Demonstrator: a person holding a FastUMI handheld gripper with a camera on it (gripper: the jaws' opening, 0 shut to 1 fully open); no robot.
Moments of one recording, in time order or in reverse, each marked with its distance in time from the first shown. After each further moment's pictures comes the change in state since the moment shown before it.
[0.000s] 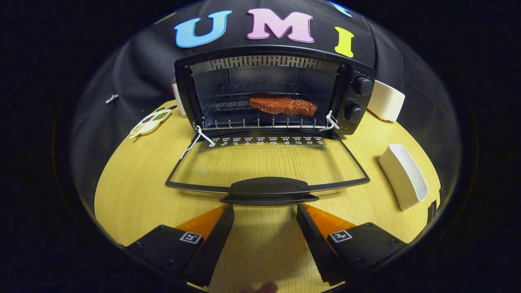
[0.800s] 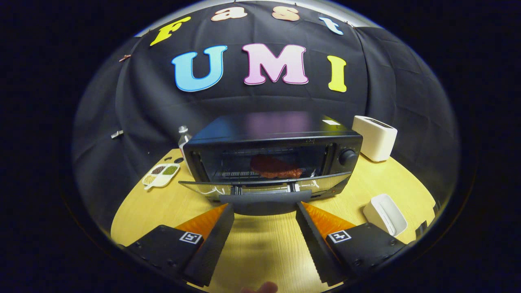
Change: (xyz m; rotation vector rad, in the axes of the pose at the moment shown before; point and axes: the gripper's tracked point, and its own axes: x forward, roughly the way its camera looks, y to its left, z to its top) arm -0.054 -0.007 0.101 0.074 -0.313 0.018
